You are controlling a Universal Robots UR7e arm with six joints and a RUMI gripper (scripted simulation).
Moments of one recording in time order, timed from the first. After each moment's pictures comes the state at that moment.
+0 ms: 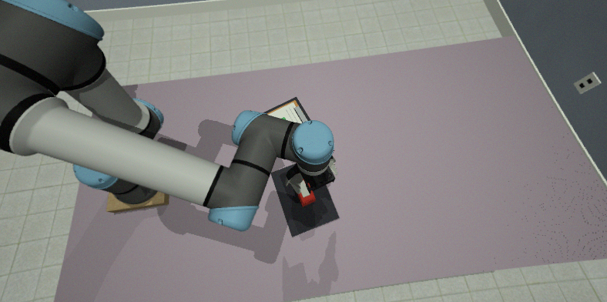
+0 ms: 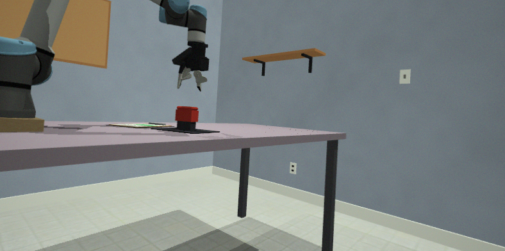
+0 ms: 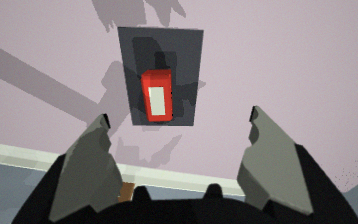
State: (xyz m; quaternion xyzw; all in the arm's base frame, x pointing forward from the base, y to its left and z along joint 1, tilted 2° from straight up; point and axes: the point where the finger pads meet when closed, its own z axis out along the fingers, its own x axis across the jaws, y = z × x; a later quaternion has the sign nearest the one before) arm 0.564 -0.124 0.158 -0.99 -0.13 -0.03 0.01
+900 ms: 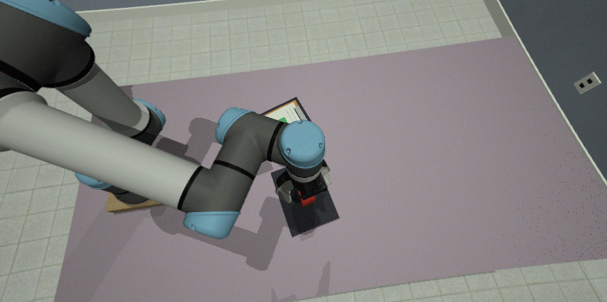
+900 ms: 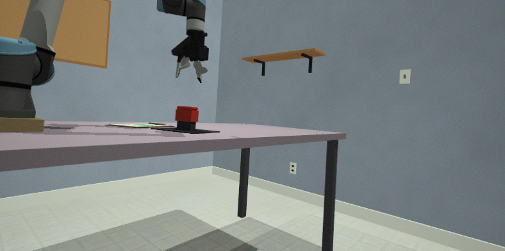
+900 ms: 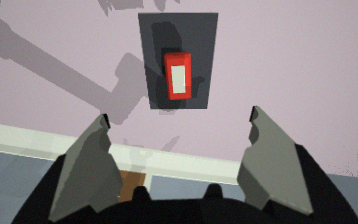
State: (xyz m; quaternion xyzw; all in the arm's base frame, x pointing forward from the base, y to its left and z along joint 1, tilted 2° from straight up) arm 0.534 -0.153 0.194 -0.99 -0.10 -0.02 -0.01
